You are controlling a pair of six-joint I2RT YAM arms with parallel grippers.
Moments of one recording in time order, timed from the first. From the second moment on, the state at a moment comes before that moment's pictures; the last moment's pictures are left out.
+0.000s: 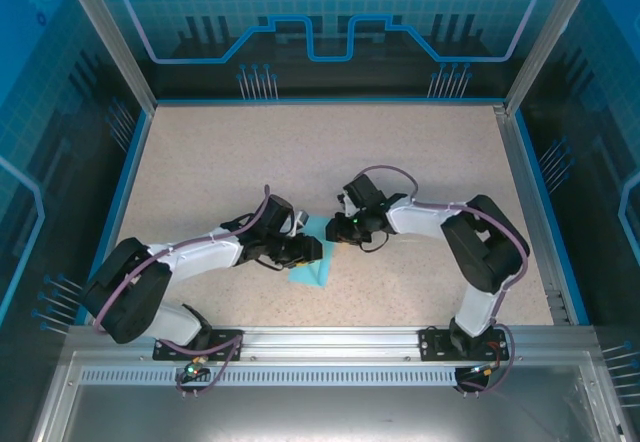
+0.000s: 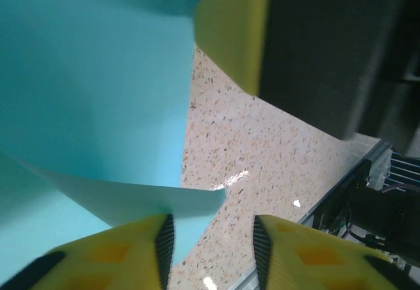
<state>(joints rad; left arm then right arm) -0.61 1.43 0.64 -0.16 0.52 -0.85 0.64 1.76 0.95 -0.25 -0.41 0.69</state>
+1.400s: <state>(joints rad) -0.61 1.45 0.63 -0.16 0.47 -0.85 0.70 1.70 0.76 0.02 -0.63 0.75</state>
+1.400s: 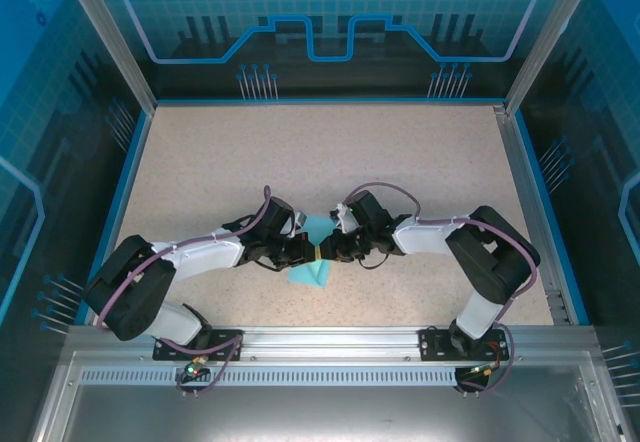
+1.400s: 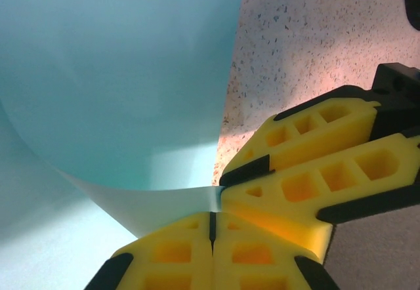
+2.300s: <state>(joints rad) -0.61 1.50 0.66 -0.14 0.51 -0.85 0.70 1.76 0.85 -0.18 -0.48 0.62</state>
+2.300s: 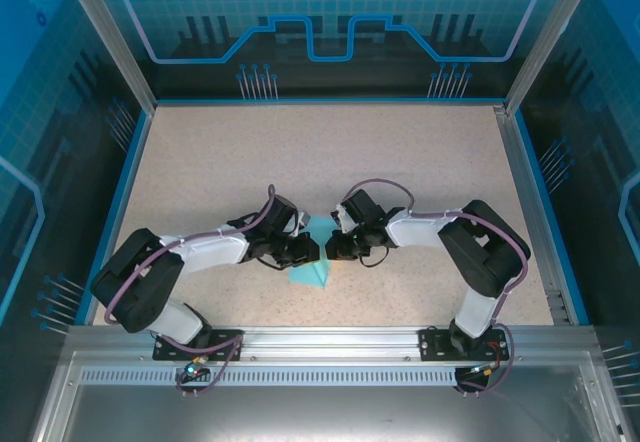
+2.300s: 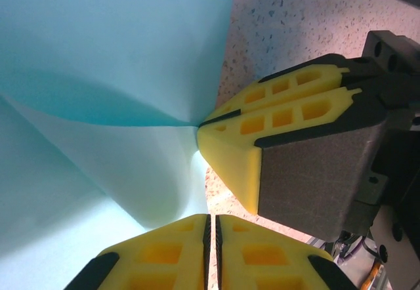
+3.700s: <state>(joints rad) -0.61 1.58 0.67 -0.12 0.55 -0.85 0.70 1.78 0.89 -0.23 -0.44 0.60</state>
